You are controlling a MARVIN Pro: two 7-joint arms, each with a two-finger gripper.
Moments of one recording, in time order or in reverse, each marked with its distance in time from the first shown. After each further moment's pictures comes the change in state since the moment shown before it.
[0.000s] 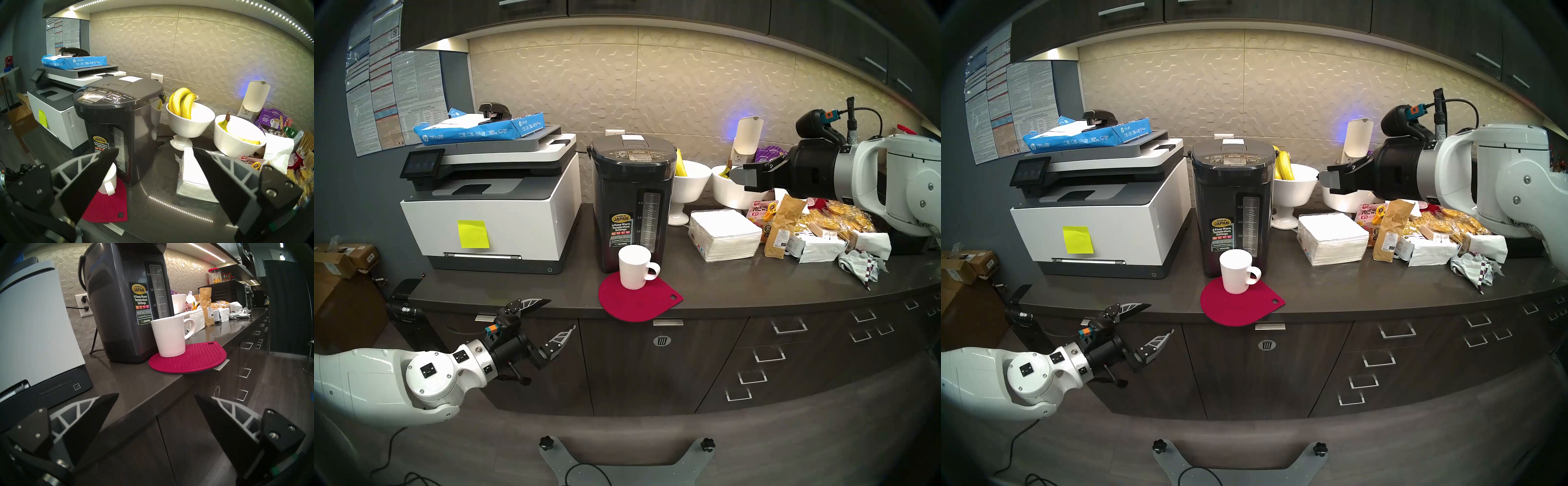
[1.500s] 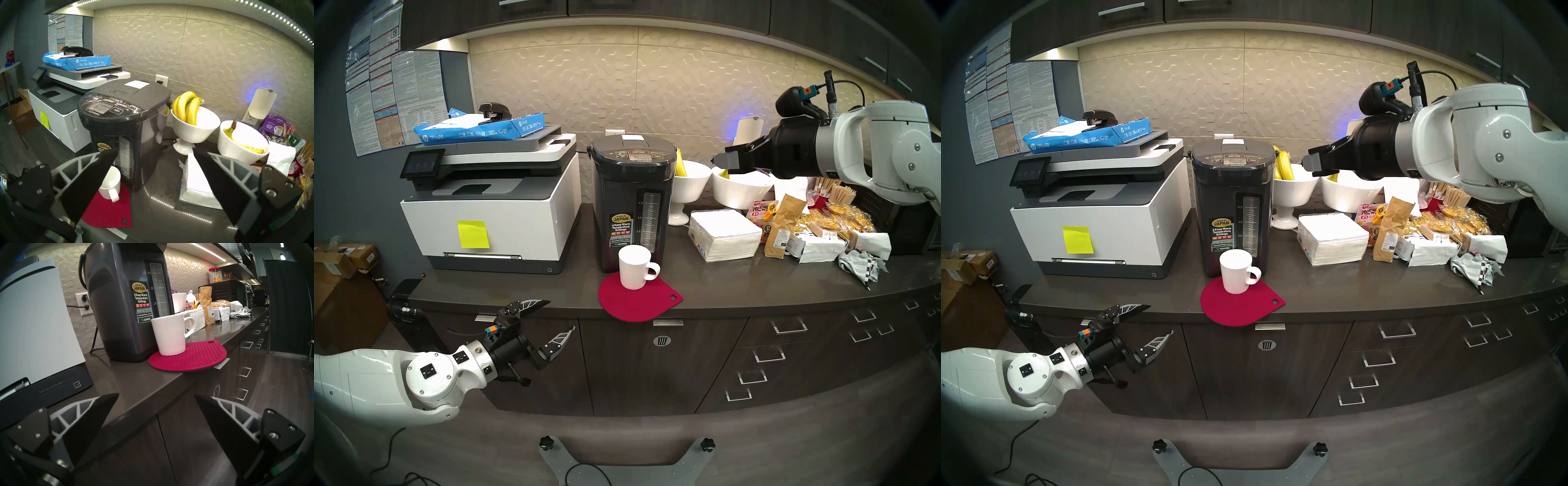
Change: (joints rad) left arm -0.006 0.001 0.010 0.001 -0.001 0.000 0.003; right arm -0.029 -0.219 0.095 0.076 0.162 -0.015 -0.028
